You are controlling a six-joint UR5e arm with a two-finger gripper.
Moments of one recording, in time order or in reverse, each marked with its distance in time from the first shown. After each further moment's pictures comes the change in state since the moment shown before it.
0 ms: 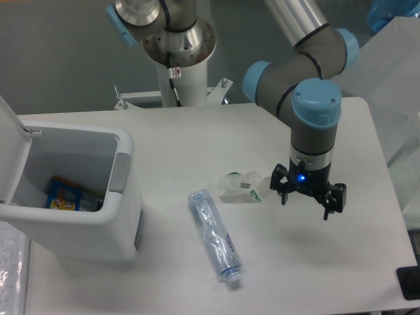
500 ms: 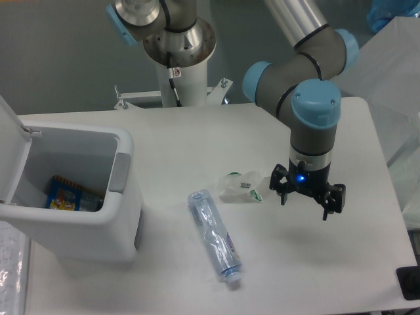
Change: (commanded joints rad) arm -0.009 0.000 -0.014 0.003 -0.005 -0.002
